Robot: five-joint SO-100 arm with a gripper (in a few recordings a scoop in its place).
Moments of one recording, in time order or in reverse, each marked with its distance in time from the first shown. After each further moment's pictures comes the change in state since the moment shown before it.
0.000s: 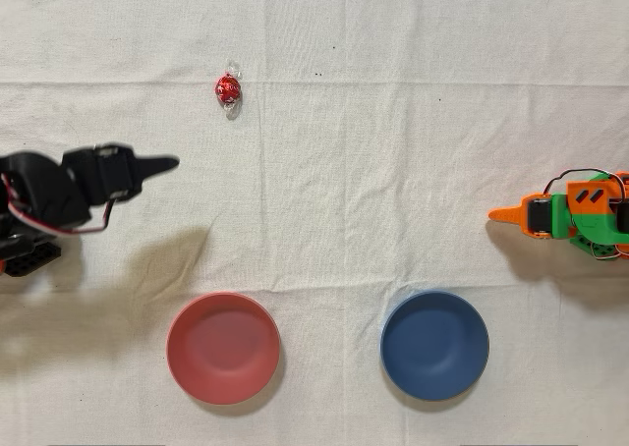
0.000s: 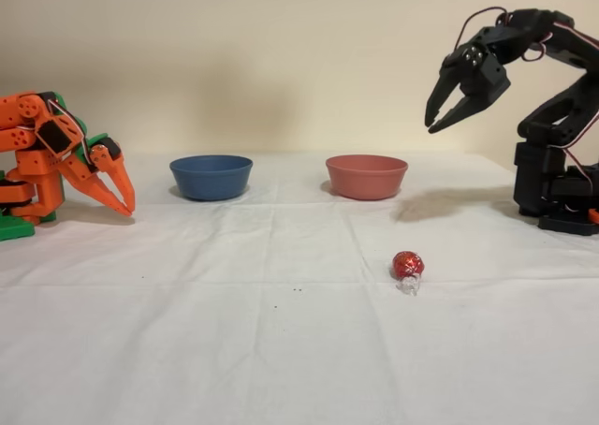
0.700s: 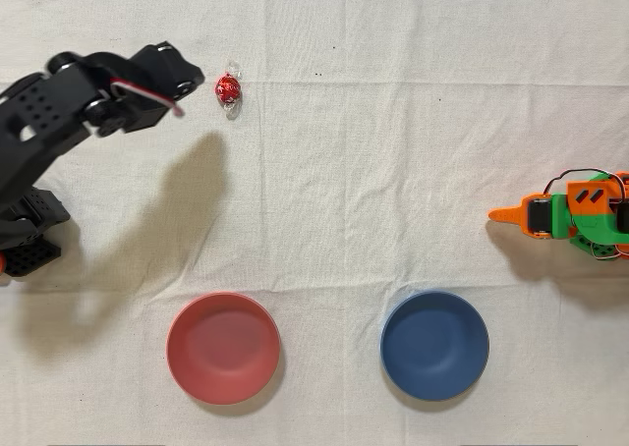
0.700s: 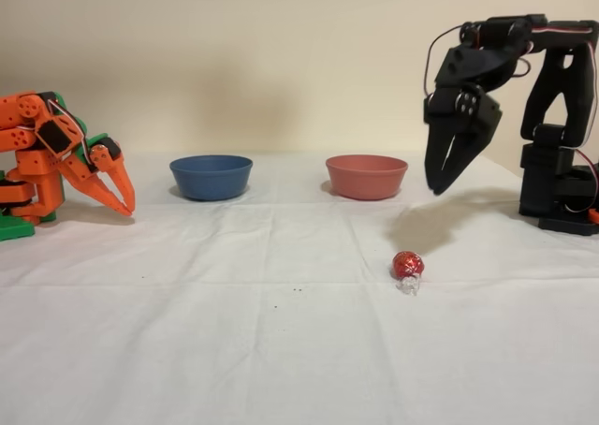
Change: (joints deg) arm -13.6 -44.2 -25.0 -0.3 -12.0
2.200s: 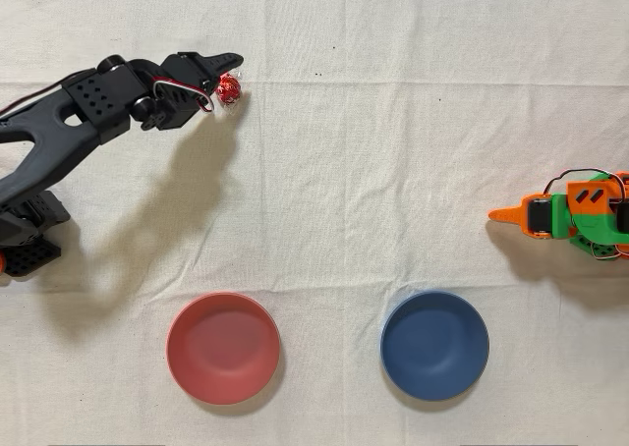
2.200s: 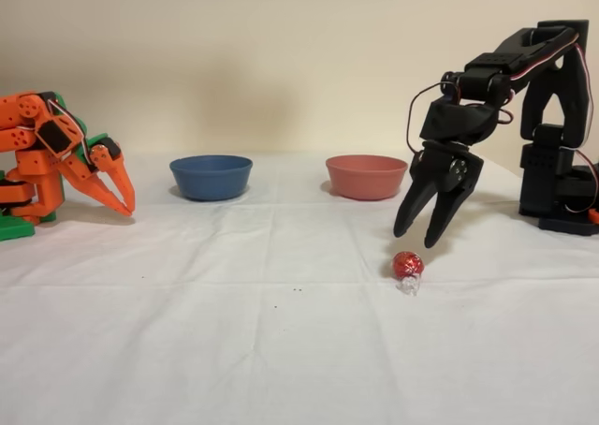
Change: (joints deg) arm 0.3 -11.5 3.3 -9.0 -9.8
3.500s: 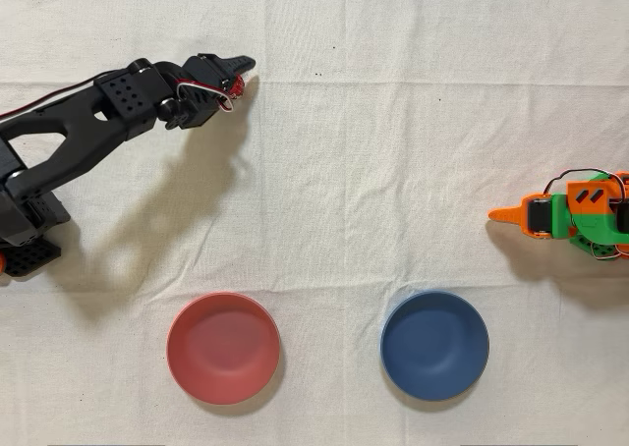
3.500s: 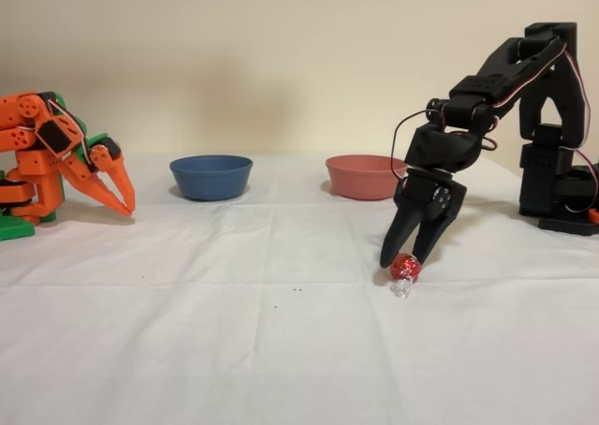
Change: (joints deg) arm 1.5 -12.0 -4.7 -7.9 -1.8
